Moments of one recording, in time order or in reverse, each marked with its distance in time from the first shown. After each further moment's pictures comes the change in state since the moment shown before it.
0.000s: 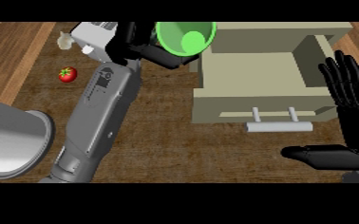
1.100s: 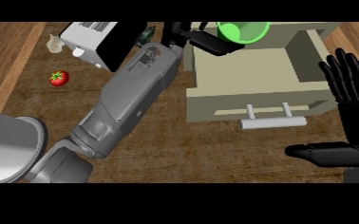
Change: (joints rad) left arm -0.340 -0.004 -0.323 0.463 0.332 0.262 0.010; right arm -0.021 -0.016 -0.024 0.040 -0.029 0.042 -0.031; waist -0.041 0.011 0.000
